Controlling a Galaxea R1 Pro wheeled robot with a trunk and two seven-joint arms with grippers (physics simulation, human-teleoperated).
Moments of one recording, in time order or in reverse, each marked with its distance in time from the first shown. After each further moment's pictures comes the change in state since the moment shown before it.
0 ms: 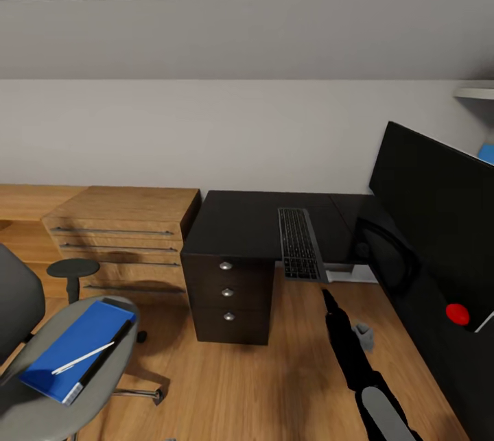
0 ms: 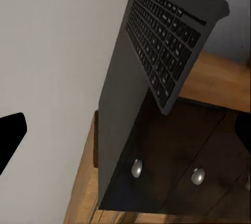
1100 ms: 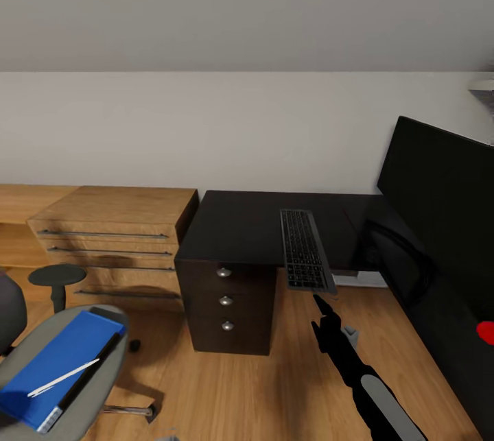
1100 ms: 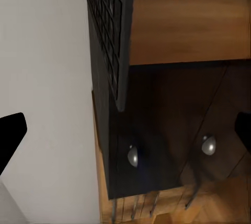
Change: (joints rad) left arm 0.000 0.000 -0.001 -0.011 0.000 -0.001 -0.006; right arm -0.131 -0.004 -0.013 0.317 -0.274 0.255 0.167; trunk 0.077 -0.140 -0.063
